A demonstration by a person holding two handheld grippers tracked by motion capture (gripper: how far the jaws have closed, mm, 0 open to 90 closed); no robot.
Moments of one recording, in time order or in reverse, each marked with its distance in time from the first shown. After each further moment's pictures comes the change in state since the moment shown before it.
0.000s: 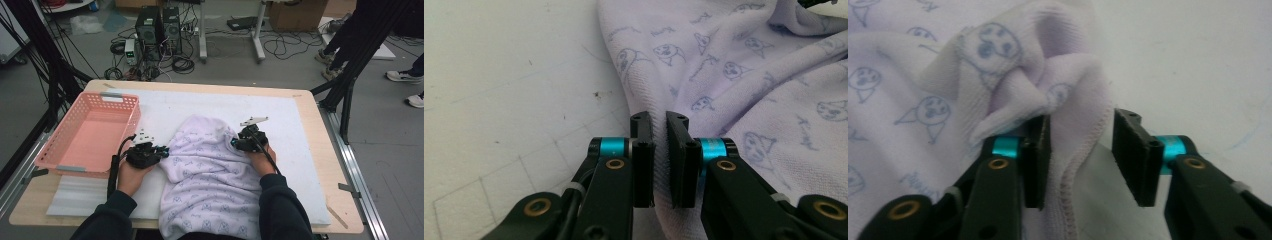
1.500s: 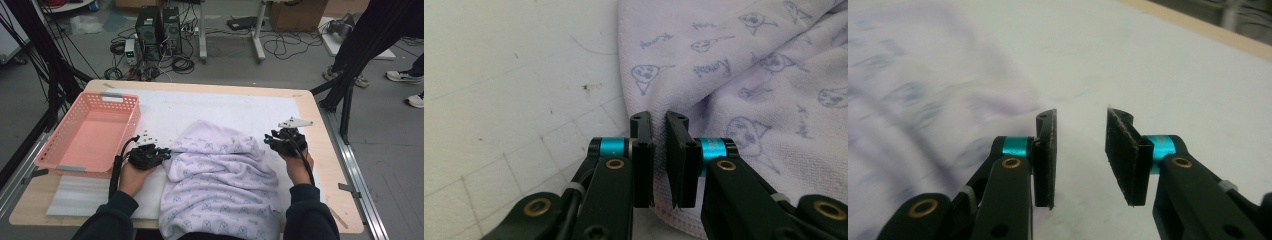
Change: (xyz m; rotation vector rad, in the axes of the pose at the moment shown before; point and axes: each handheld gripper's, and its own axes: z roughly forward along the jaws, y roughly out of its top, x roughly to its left) left arm -0.005 -0.001 0.004 0.031 -0.001 0.026; right arm -0.043 -0.024 -0.098 -0.107 -0.182 0.035
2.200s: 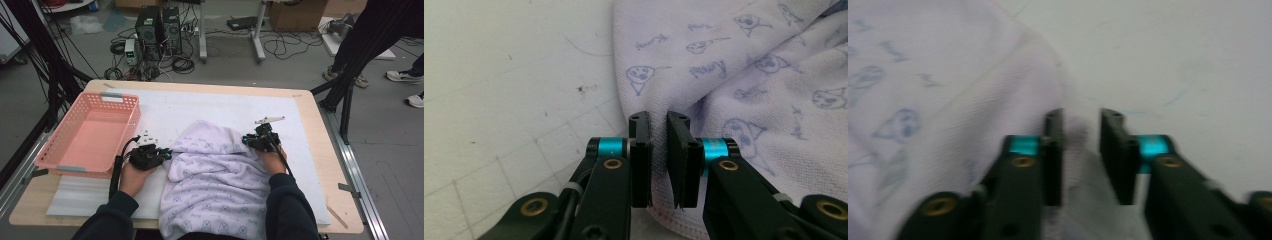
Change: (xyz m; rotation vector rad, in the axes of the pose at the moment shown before) left arm -0.002 0.000 0.002 -0.004 -0.014 0.000; right arm 0.027 0.000 0.076 0.103 0.221 0.098
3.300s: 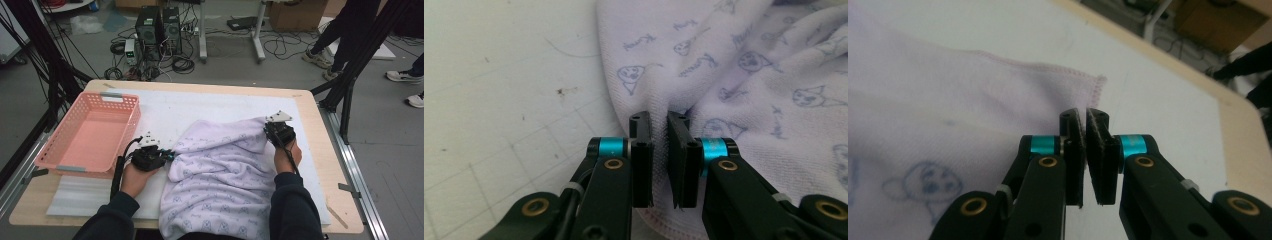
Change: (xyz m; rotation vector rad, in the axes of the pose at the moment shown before) left arm -0.005 0.000 0.002 0.002 -0.046 0.010; right arm -0.009 0.006 -0.038 -0.066 -0.472 -0.211
